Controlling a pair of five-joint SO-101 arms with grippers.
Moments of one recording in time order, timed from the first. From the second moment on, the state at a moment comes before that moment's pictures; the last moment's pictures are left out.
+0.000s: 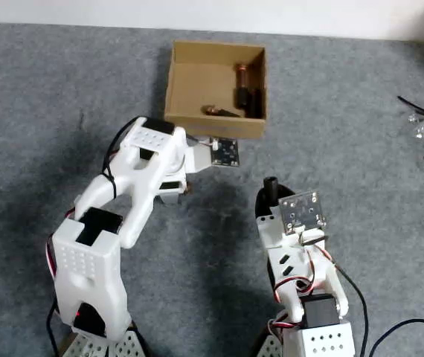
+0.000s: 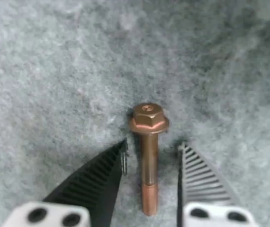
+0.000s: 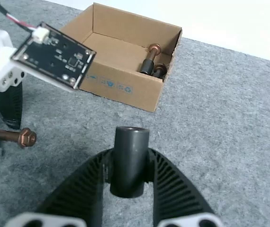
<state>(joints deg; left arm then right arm) 10.7 26.9 2.2 67.0 -63.8 -12.7 -103.9 96.0 35.4 11.6</state>
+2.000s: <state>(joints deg) 14.7 -42.3 19.5 86.5 -40.7 -12.7 -103.9 96.0 35.4 15.7</state>
